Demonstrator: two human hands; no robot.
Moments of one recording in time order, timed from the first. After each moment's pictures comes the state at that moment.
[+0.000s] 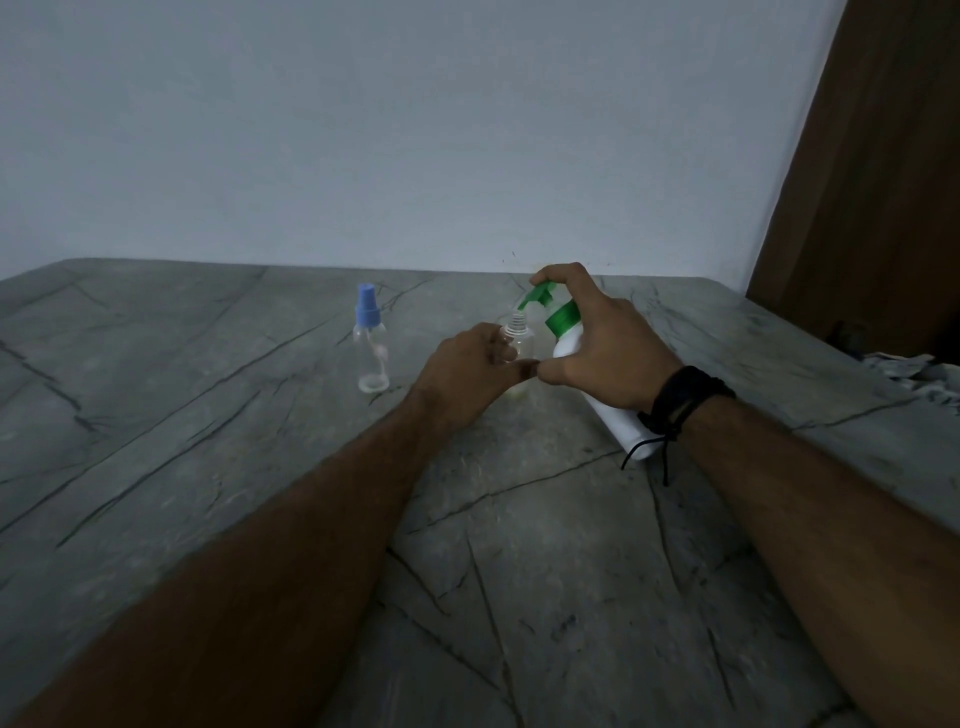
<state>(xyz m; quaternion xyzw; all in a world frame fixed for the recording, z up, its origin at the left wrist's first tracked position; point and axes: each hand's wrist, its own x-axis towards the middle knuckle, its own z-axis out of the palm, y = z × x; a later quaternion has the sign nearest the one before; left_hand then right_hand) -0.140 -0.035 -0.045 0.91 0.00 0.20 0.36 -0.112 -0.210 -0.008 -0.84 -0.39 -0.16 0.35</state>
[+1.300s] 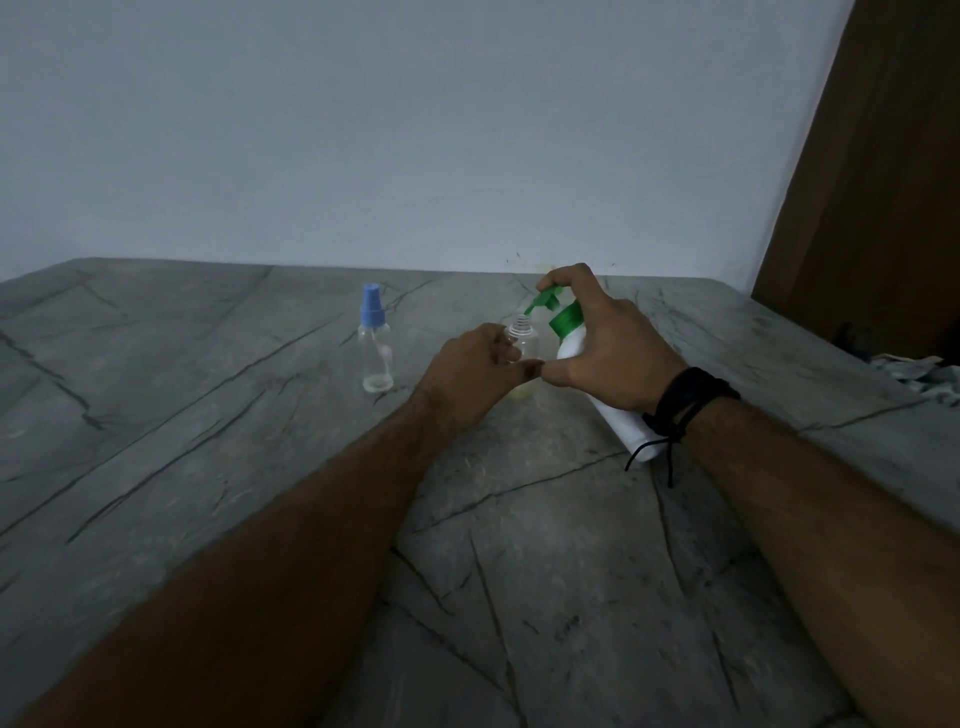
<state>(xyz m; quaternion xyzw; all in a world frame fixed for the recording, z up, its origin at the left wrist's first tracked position) -0.136 -0.032 -0.047 0.91 0.00 0.21 0.37 -0.110 -0.210 -0.008 -0.84 -0.39 -0.16 0.35</state>
